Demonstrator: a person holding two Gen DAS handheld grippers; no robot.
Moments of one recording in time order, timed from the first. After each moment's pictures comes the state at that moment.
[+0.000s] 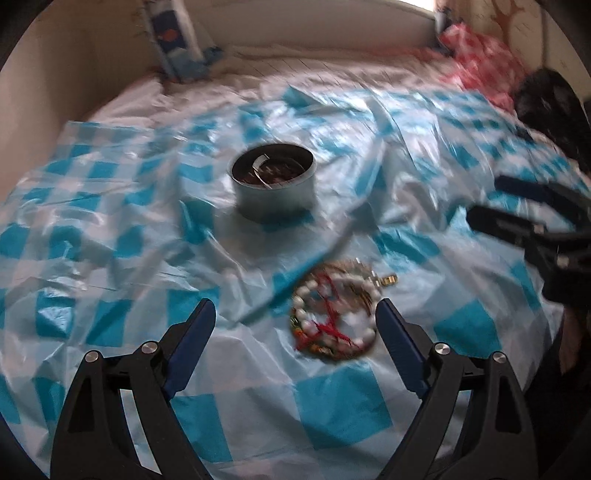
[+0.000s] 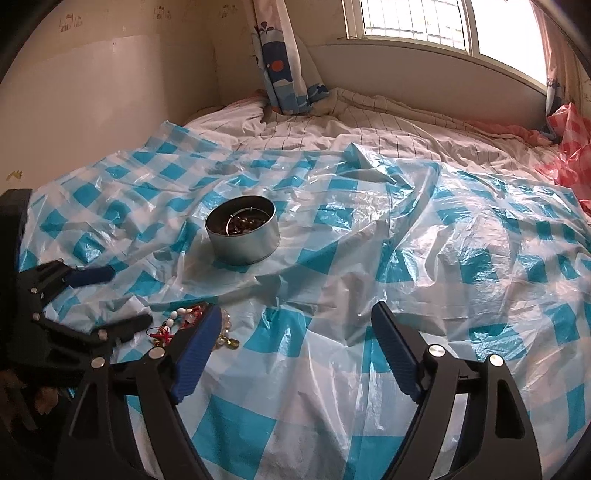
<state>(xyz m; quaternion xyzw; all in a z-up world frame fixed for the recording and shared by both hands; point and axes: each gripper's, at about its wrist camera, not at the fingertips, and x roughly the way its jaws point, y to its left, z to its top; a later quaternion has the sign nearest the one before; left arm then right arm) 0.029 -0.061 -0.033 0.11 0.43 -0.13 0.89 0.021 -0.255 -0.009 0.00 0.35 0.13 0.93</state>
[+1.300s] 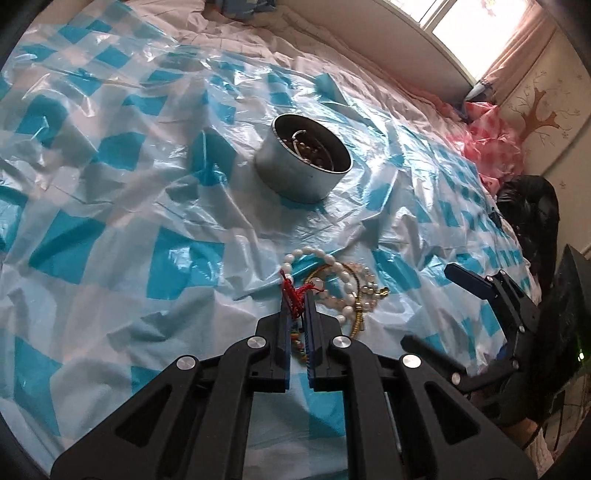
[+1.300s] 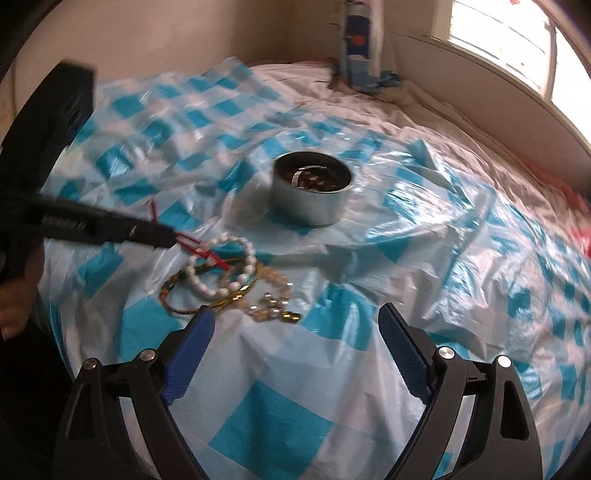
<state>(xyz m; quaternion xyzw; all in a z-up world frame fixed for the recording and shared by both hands) 0.055 0.018 -0.053 -0.13 0.49 -0.17 0.85 0.015 -0.178 -0.038 -0.15 0.38 0.21 0.89</state>
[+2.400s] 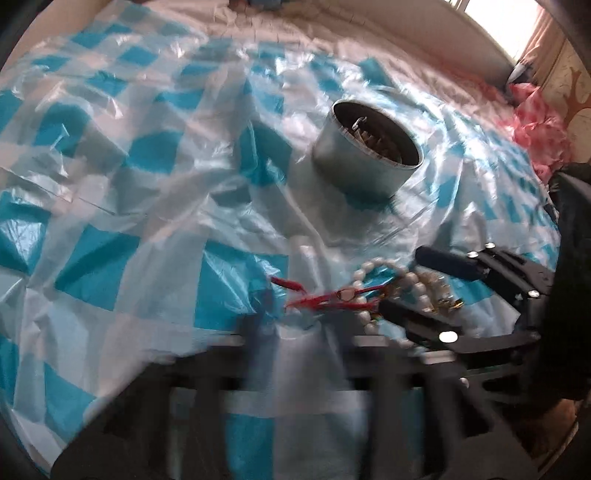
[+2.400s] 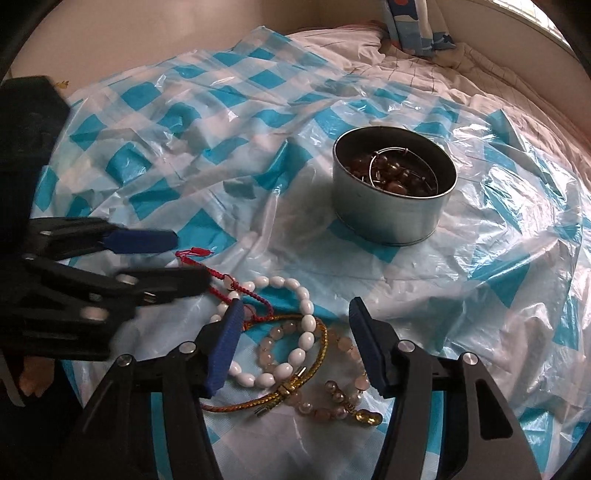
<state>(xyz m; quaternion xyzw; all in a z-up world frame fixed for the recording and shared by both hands) 0.087 0.025 -0.074 -0.07 0.52 -0.08 0.85 0.090 -0.134 -0.073 -0.09 0.45 0.30 0.84</state>
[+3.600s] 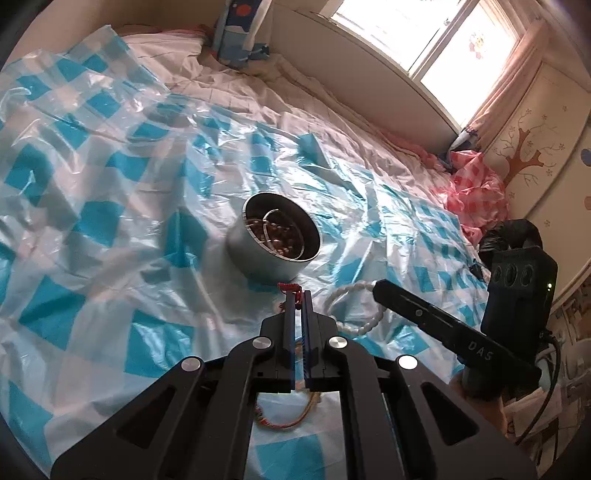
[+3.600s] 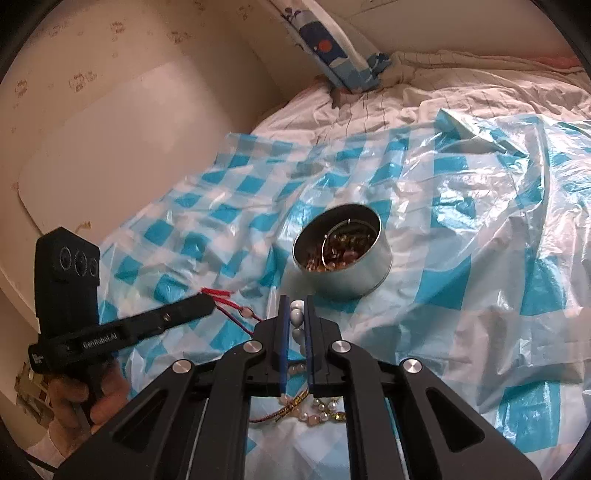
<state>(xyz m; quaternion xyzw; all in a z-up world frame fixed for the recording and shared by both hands) 0.083 0.009 -0.017 -0.19 0.40 -0.18 0.88 0.101 -0.225 -0.019 0.16 0.36 0.32 0.86</state>
